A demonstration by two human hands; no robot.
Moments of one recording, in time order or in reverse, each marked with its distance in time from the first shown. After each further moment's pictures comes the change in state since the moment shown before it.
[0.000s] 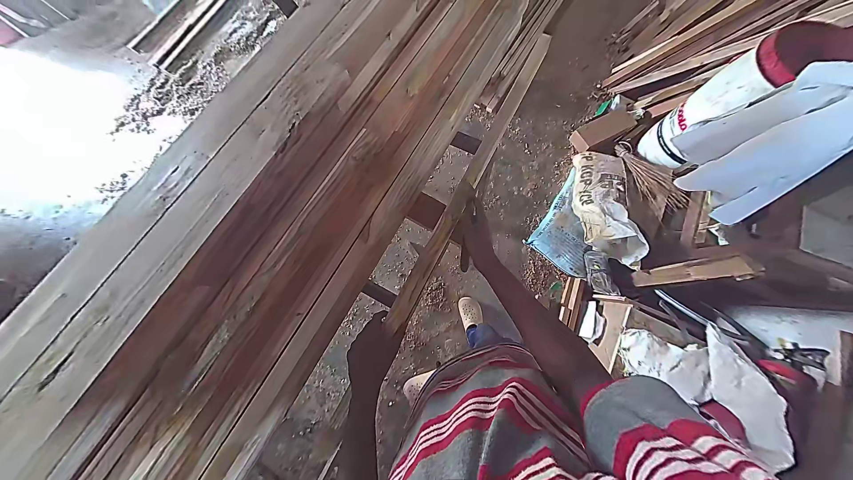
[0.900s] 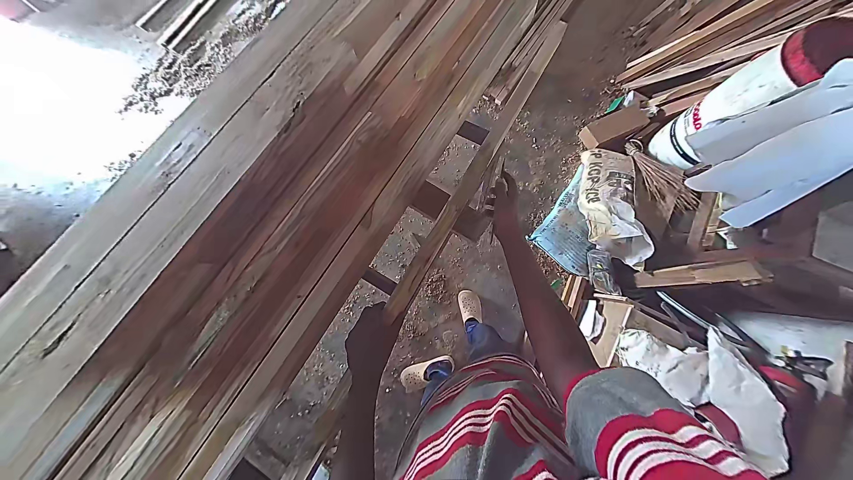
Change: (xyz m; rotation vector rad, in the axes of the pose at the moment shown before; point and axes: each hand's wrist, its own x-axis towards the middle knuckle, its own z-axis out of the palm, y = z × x) left_hand -0.007 -0.003 0.013 0.002 0.164 0.051; right_hand 0.050 -0.007 -0.036 0.231 0.149 0.075
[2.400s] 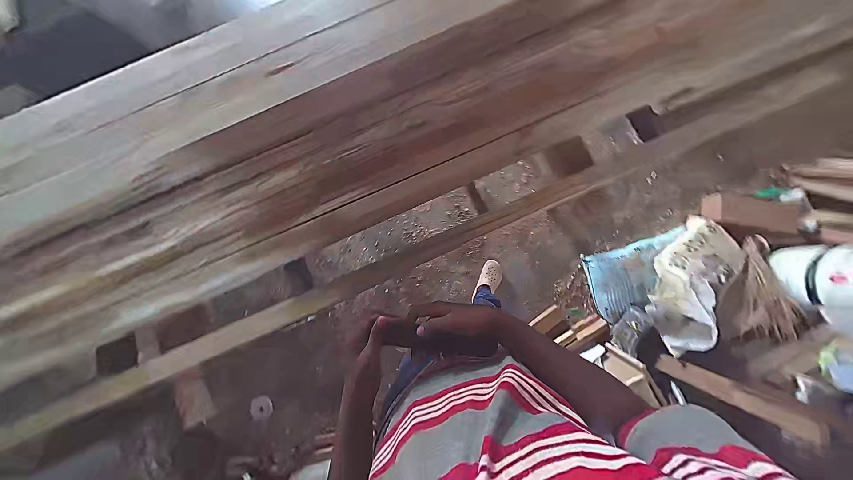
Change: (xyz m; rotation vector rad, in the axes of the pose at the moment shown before) left_hand -0.241 -0.102 0.016 -1.296 0.504 -0.180; right_hand -0.322 0.090 0.048 -0.431 -2.020 0.608
